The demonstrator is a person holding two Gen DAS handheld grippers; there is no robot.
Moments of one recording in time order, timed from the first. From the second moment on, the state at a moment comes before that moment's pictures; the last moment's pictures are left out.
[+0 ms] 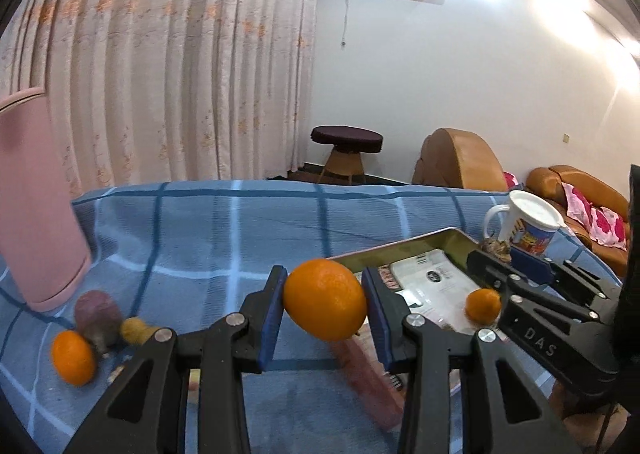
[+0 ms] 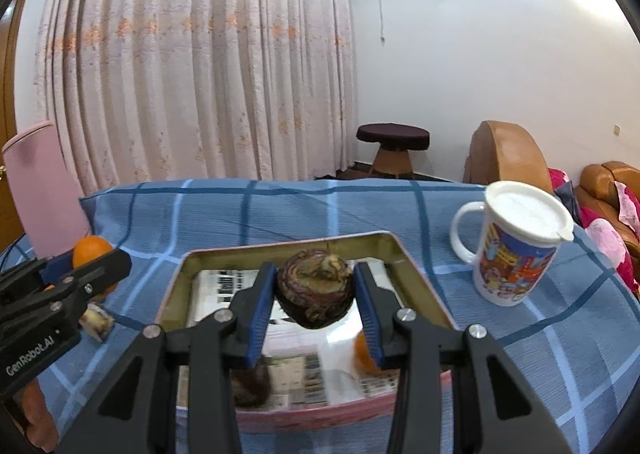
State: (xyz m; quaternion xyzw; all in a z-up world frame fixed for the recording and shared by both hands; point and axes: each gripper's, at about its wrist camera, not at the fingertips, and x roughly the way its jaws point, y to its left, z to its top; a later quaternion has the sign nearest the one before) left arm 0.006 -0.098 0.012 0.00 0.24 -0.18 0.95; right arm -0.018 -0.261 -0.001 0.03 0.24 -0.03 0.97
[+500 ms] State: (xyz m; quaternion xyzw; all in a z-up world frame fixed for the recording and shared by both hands) left arm 0.027 -0.155 0.004 0.01 0.26 -0.20 0.94; right arm 0.003 -0.290 -0.015 0.04 0.29 -0.03 0.96
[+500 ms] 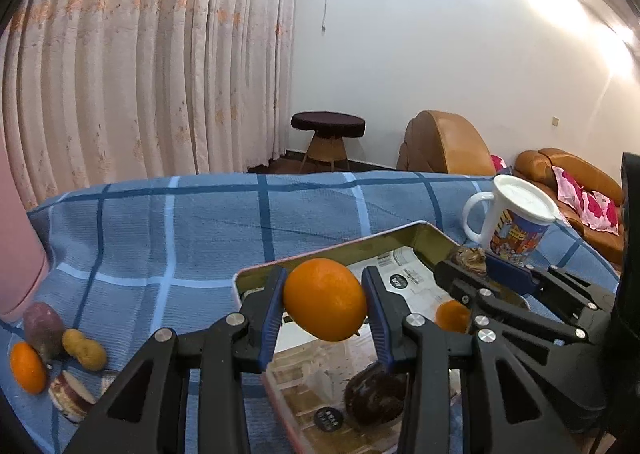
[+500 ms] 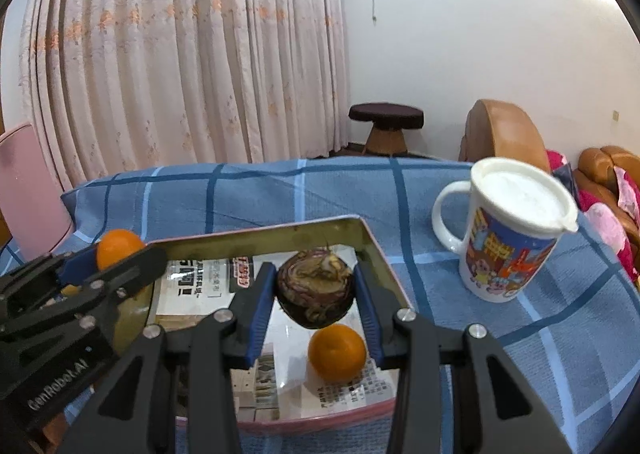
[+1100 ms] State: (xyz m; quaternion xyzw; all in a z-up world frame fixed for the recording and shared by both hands) left arm 0.036 -0.162 -0.010 0.03 0.30 -0.19 0.94; right arm 0.014 -0.289 -0.024 0.05 0.32 -0.02 0.95
